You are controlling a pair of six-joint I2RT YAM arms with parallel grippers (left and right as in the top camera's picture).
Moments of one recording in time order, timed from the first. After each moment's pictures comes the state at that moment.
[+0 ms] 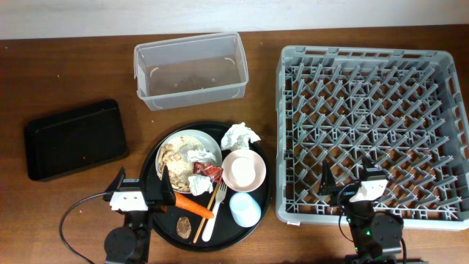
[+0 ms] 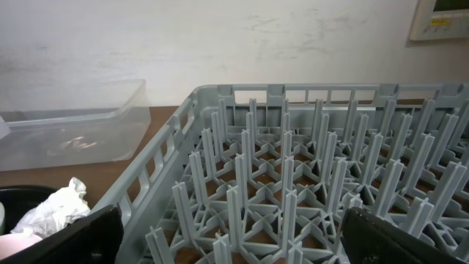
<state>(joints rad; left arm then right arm) -0.18 0.01 0.02 -0.07 -0.17 -0.08 0.05 0.01 0.01 -0.07 -0.03 0.07</state>
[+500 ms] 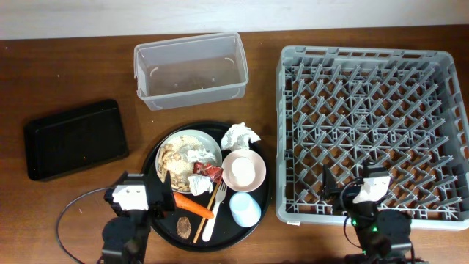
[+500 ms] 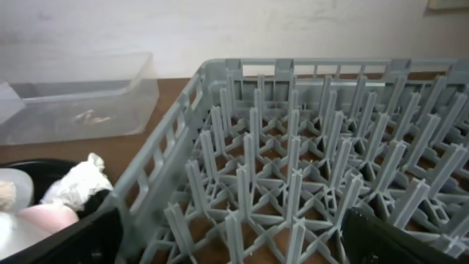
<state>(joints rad) -0.18 0.14 0.18 -0.31 -0.13 -0.07 0.05 0.10 0.20 -0.32 -0.06 0.07</state>
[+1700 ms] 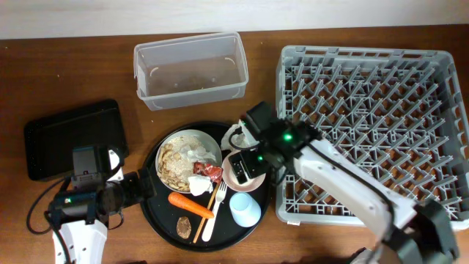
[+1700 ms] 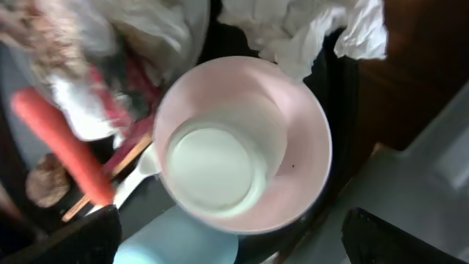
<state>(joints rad) 0.14 1.01 0.84 -1.04 0.05 -0.18 0.64 1.62 1.24 -0.89 -0.15 0.25</state>
